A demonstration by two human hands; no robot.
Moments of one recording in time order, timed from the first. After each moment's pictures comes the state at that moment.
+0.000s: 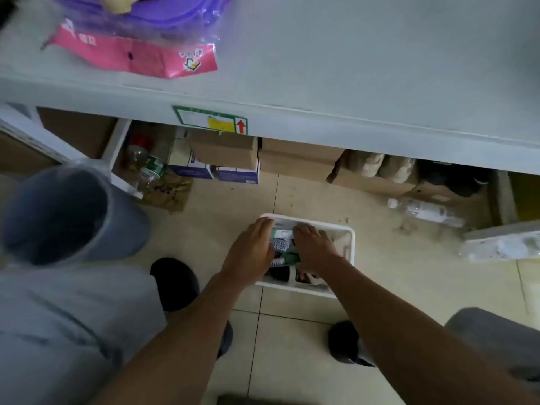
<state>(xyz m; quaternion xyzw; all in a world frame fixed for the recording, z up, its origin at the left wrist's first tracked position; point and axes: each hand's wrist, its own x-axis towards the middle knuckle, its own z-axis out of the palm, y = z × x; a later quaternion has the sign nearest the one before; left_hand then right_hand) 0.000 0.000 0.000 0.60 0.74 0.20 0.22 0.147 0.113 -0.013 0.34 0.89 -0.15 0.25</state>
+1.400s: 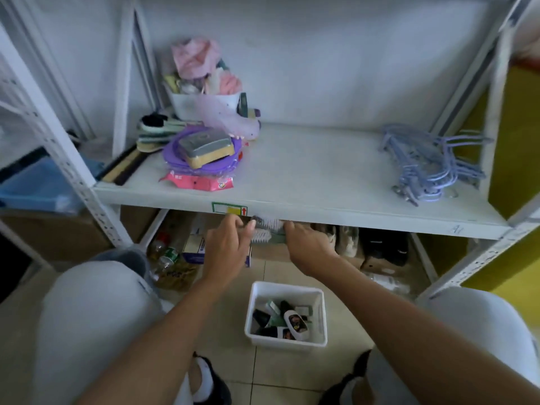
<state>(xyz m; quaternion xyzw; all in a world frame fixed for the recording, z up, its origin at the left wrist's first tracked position) -0.013 -0.024 0.239 0.52 0.73 0.44 -0.02 0.157 0.066 0.284 0.39 0.92 -0.01 -0.01</state>
